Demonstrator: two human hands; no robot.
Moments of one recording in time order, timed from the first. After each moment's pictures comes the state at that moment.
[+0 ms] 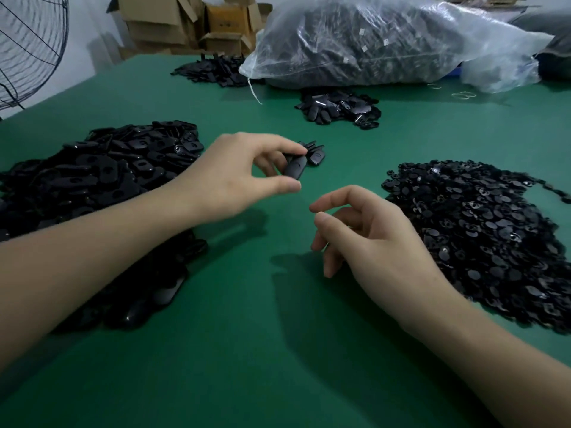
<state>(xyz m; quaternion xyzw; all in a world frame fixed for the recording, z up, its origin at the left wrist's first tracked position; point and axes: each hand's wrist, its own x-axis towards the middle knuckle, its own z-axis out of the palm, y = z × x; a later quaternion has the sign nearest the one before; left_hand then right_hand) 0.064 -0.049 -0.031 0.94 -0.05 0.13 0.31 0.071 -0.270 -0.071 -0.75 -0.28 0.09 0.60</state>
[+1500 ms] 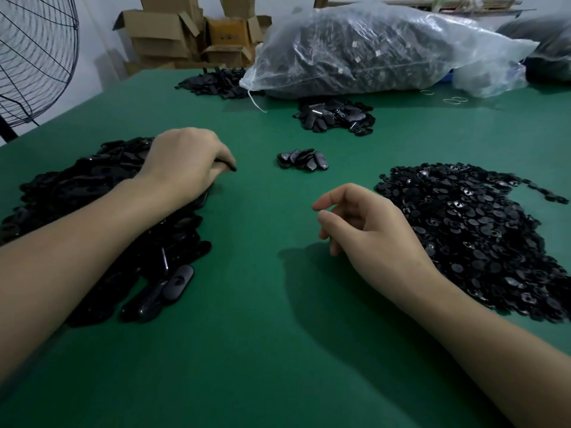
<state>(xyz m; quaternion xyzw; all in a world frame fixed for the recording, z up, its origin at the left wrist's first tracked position) 0.074 0.011 -0.026 0.97 0.03 0.21 -0.08 0.083 -0.275 -0.070 -0.79 -0.28 0.04 0.55</state>
